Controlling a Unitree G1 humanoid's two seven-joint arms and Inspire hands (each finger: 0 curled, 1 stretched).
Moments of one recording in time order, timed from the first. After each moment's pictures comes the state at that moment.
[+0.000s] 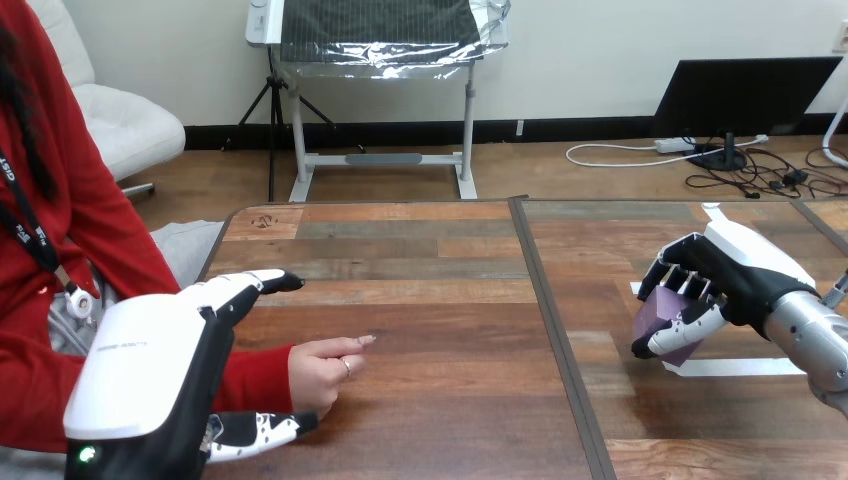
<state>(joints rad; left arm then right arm) 0.45 0.26 0.14 -0.42 0.84 -0.33 0.07 -0.71 -0.62 0.30 1.29 -0.51 -0.52 0.01</state>
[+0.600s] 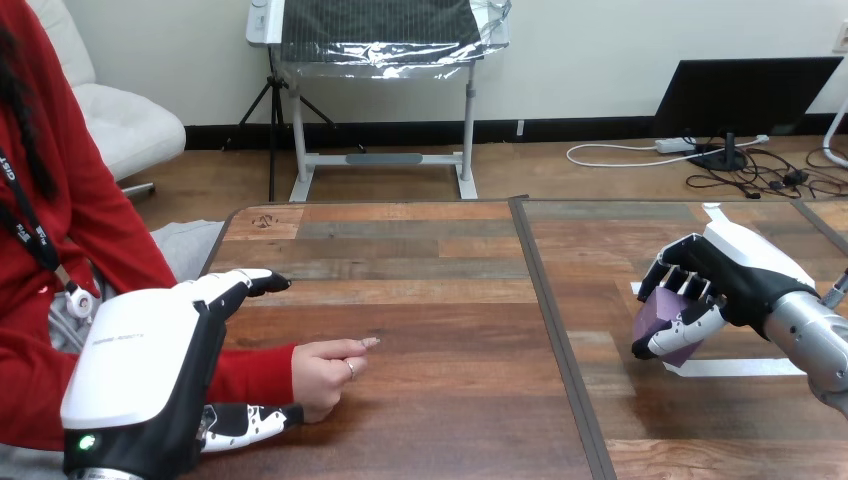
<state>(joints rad) 0.40 0.28 0.12 -0.37 0.87 -0.27 0.08 -0.71 -0.62 0.30 1.29 -0.51 -0.52 0.01</state>
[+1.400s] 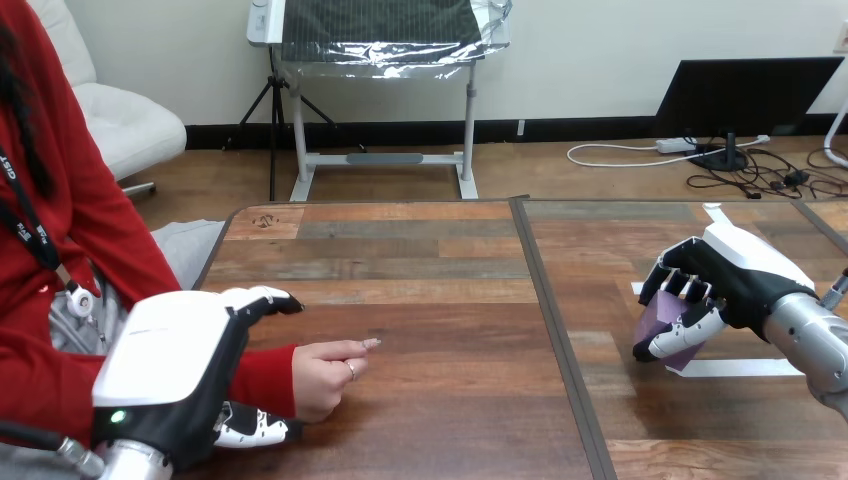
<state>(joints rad) 0.28 0.38 0.05 -0.24 0.90 -0.20 0.00 -0.71 -0.61 0.31 1.29 -0.52 -0.50 0.01</state>
